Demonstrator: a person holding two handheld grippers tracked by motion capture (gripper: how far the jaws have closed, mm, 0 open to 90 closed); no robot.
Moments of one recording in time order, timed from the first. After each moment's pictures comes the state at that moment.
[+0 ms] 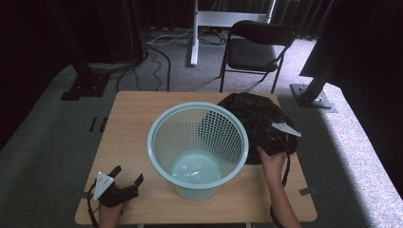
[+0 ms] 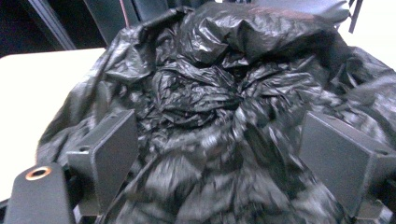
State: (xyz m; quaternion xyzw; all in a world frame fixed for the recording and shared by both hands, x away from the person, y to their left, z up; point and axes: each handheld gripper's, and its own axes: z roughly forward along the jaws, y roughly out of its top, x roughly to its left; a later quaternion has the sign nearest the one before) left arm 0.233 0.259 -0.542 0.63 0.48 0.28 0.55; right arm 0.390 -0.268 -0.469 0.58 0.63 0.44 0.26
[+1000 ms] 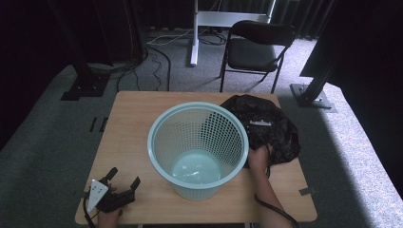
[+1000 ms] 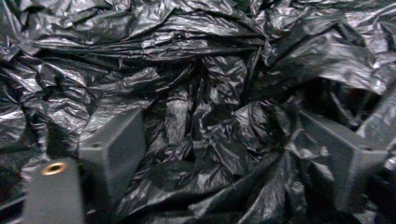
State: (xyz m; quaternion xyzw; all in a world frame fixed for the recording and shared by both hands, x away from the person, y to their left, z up) left arm 0.219 0.268 -0.548 0.59 0.45 0.32 0.59; right arm 0.457 -0.241 -0.545 0.62 0.69 0.28 0.25
